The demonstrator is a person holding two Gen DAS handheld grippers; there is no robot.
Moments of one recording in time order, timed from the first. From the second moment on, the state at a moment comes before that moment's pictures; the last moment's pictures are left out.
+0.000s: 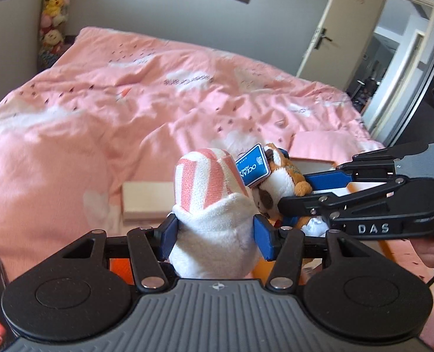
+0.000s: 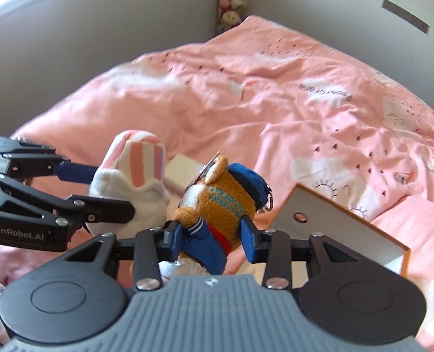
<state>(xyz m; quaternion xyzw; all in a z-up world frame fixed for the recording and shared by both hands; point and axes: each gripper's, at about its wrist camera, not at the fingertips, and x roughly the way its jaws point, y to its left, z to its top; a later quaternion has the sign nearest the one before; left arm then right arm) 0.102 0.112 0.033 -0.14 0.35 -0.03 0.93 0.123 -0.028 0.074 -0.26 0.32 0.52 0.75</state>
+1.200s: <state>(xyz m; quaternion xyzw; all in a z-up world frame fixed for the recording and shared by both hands) 0.242 -0.075 -0.054 0.24 0.44 -0.16 0.85 0.277 -0.090 -0.039 -0.20 0.50 0.40 0.74</state>
